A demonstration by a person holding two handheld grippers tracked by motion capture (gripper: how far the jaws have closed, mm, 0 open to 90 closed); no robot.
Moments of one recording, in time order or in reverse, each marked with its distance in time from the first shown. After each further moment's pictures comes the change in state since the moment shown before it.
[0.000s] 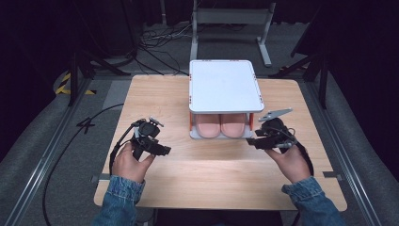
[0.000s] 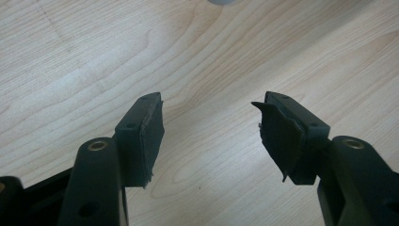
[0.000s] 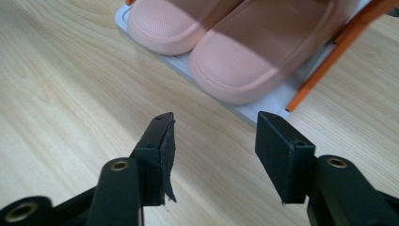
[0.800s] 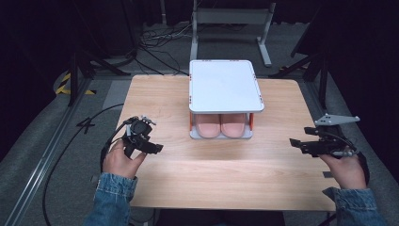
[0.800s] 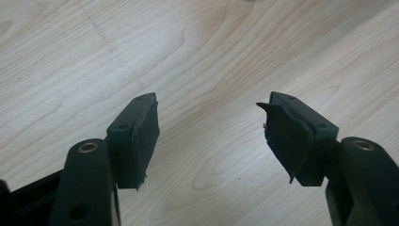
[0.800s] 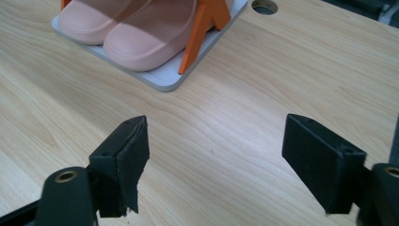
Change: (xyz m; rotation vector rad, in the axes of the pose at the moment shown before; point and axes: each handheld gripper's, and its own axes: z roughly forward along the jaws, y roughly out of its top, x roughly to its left) left arm 0.024 -0.008 -0.010 -0.027 0.047 0.038; right arm -0.074 -0.074 -0.080 -0.139 -0.120 0.067
